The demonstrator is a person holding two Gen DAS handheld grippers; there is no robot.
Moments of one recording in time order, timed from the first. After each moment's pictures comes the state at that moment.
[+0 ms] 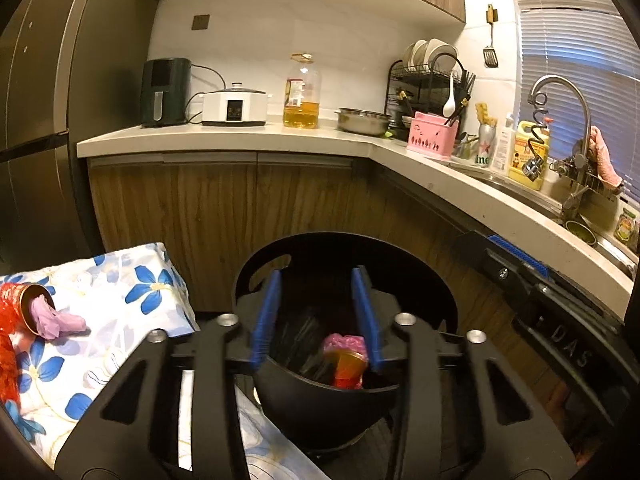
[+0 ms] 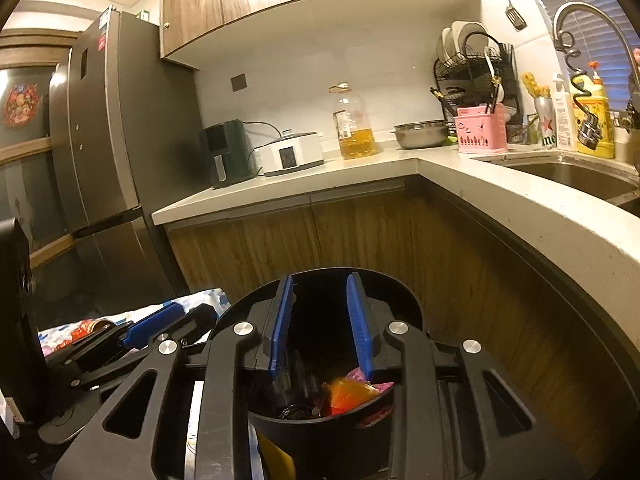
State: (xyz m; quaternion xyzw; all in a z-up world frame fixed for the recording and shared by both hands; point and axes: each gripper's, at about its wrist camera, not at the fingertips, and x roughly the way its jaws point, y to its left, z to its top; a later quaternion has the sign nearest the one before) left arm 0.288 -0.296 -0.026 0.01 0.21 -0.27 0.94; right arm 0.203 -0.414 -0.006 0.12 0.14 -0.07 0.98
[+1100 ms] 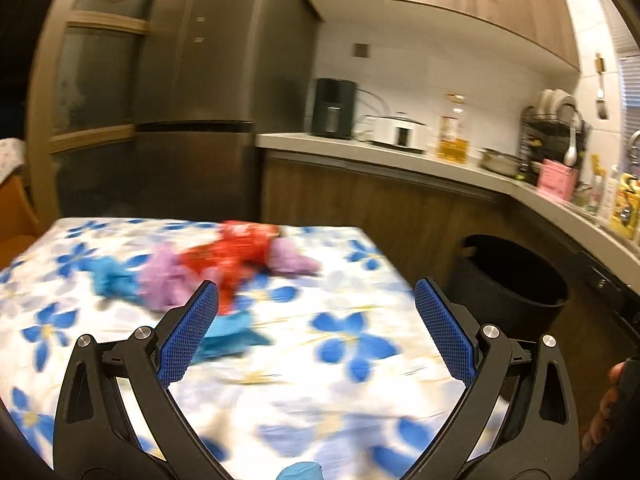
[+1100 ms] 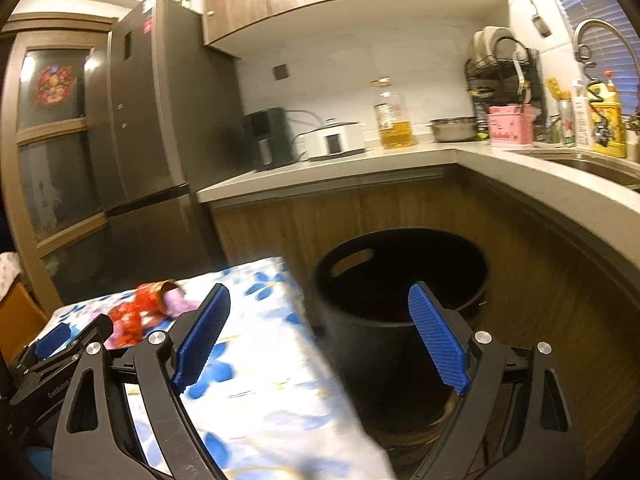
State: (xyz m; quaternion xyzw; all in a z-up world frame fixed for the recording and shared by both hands) left arm 0.186 -0.080 -0.032 -0.05 0.18 -0.01 0.98; right arm 0.153 -0.309 -0.011 0.11 0.15 -0.01 0.98
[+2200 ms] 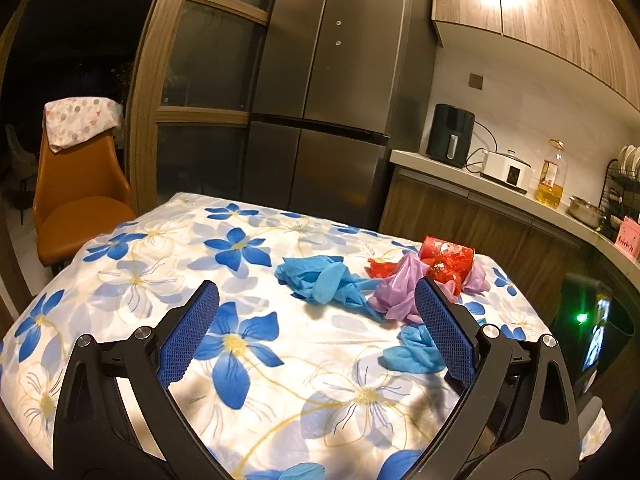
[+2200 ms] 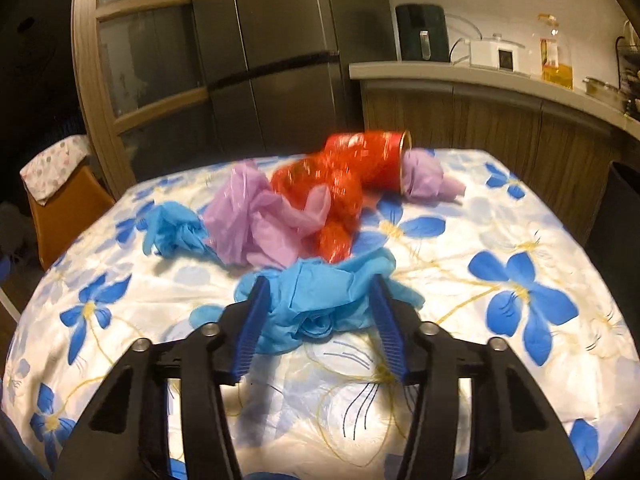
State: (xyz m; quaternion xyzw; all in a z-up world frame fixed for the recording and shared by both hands) left arm 0.147 0.112 -0.040 -0.11 0.17 0.13 0.97; right arm 0.241 -0.050 -0.099 0.03 0.31 0.17 0.94
